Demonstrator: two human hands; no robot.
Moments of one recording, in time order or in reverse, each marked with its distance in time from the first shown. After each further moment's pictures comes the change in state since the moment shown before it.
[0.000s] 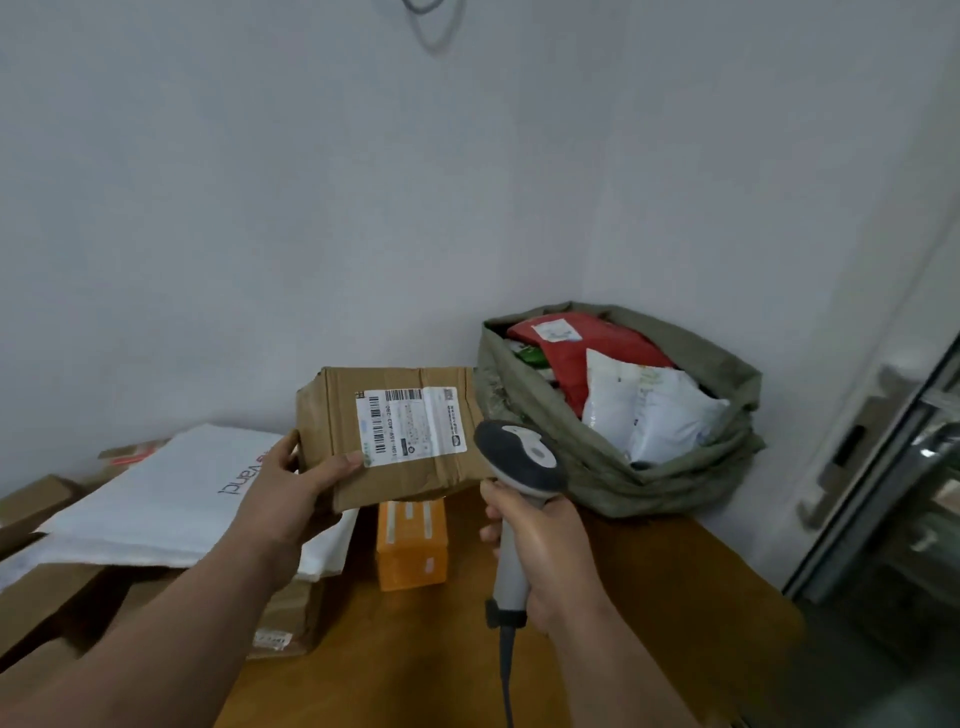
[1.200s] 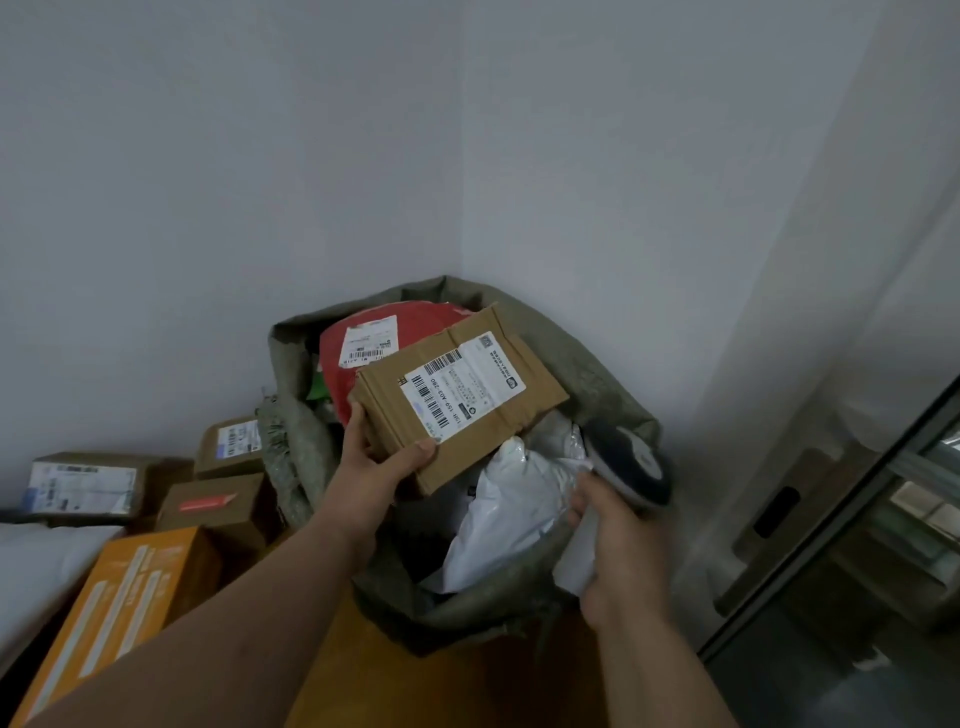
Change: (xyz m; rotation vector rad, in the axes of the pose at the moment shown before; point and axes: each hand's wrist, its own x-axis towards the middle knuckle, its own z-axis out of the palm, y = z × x) left_hand 0.172 -0.092 0.408 0.067 -0.140 -0.165; right_hand 0.263 -0.073 -0.306 0.259 0.444 0.110
